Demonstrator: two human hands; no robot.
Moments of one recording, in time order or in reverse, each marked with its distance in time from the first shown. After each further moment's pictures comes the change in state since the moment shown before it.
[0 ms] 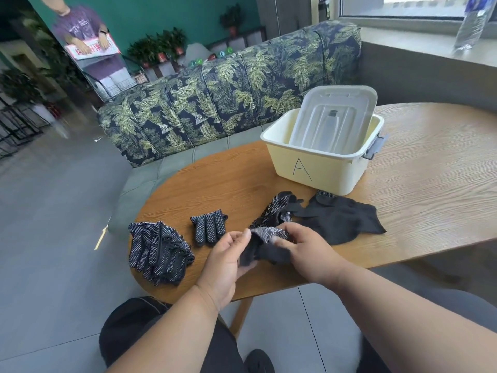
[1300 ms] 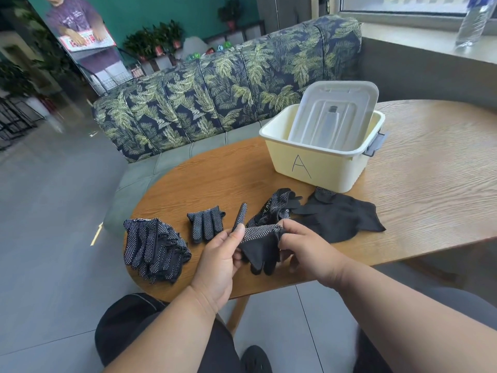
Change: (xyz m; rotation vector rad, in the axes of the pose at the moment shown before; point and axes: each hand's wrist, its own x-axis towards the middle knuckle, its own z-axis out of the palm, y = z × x) left_hand -0.004 0.005 0.003 -0.083 0.015 0.084; right_hand -0.003 -0.010 -0.004 0.357 -0.201 0.127
